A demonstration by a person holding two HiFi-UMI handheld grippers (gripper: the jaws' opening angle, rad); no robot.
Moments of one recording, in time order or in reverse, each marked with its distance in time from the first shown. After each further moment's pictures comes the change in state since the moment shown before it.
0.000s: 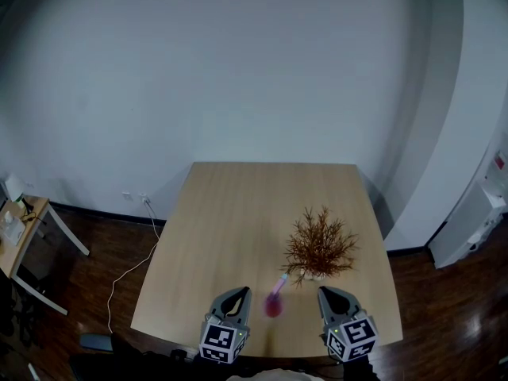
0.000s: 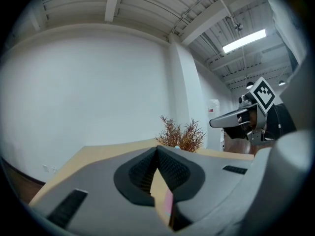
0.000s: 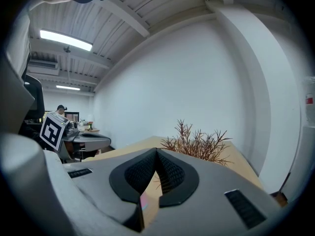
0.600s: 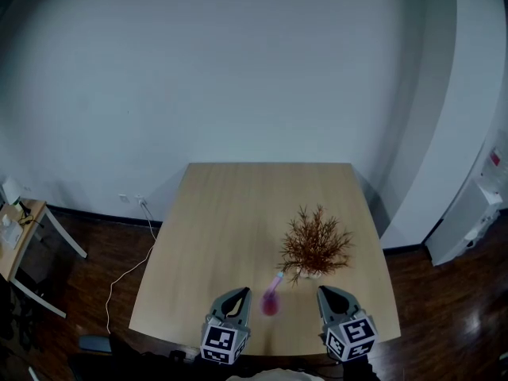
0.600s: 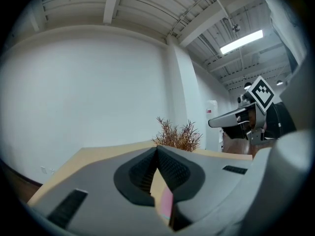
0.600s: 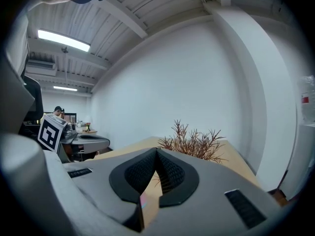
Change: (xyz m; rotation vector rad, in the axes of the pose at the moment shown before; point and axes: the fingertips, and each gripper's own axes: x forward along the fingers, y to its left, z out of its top) left arm -0.001 -0.013 0.003 0.013 -0.022 -0.011; right arm -0.012 -0.005 -0.001 0.016 -0.001 -0.027
